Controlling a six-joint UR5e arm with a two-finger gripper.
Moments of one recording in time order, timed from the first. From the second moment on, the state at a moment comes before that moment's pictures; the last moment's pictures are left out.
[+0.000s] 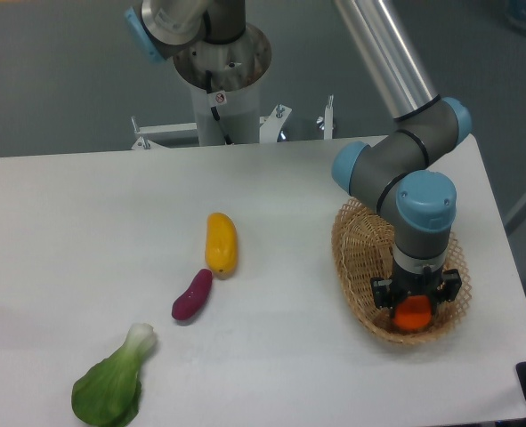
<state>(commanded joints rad) 2.65 -2.18 -1.52 -0.72 1.56 0.64</state>
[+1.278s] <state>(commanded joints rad) 2.60 -1.91 -1.37 -1.23 1.56 1.09</state>
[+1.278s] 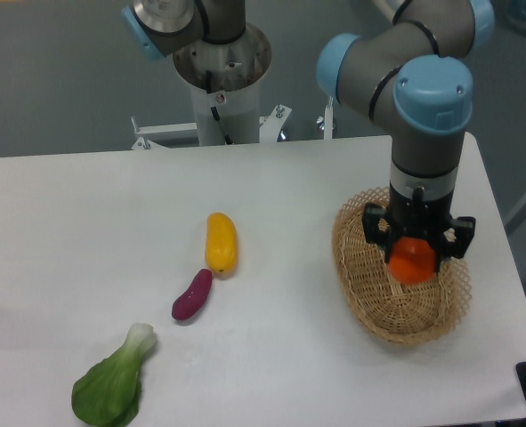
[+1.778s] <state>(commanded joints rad) 2.60 -1.92 -1.37 -1.23 1.58 1.08</state>
